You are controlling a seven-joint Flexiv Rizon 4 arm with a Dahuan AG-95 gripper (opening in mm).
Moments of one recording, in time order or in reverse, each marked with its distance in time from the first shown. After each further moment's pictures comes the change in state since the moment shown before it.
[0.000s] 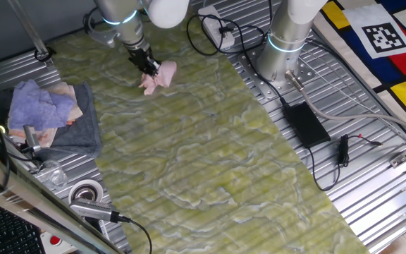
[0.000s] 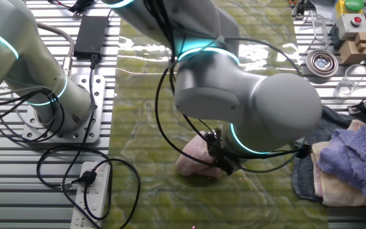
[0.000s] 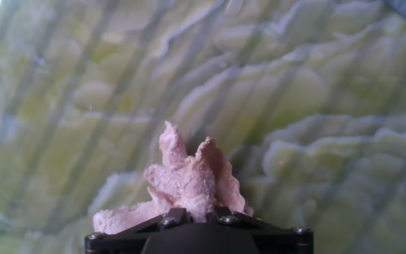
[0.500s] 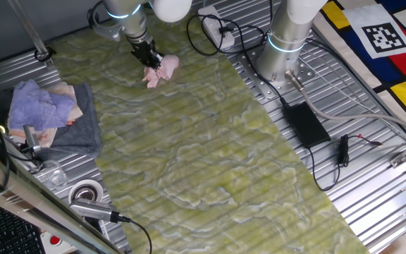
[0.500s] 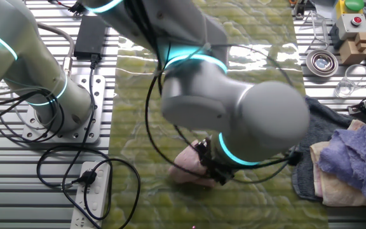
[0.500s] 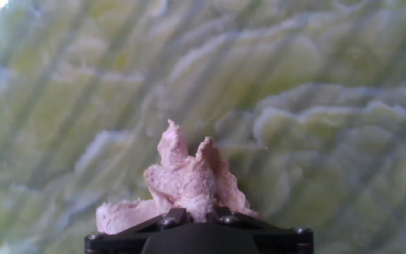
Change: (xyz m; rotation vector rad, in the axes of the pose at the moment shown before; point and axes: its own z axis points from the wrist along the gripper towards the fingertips) arm 0.025 -0.014 -0.001 0.000 0.008 -0.059
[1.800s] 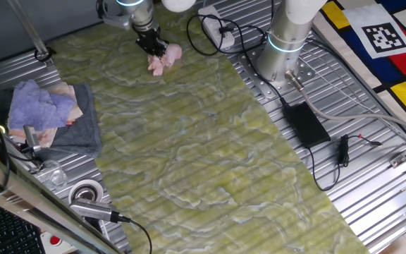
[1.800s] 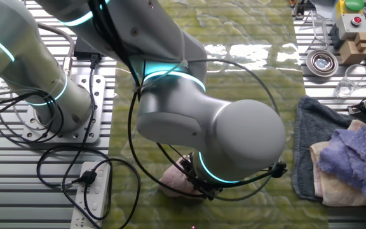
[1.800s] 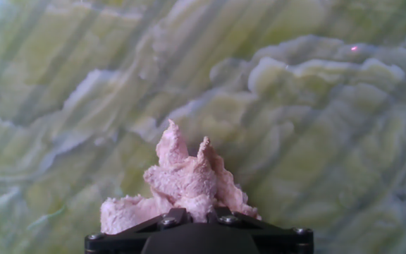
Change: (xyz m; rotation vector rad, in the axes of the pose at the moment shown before) arm 0.050 -0.013 0.005 0.027 0.020 -0.102
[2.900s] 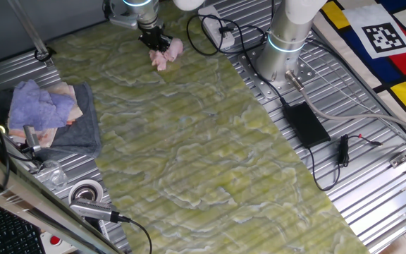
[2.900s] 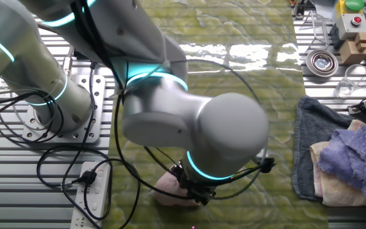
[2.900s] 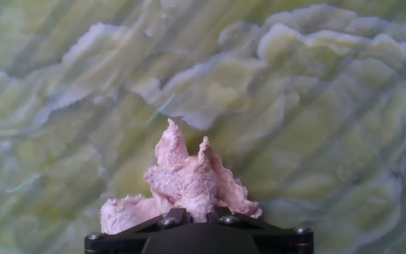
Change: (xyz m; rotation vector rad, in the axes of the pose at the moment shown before) arm 0.020 -0.001 0.008 0.055 0.026 -0.033
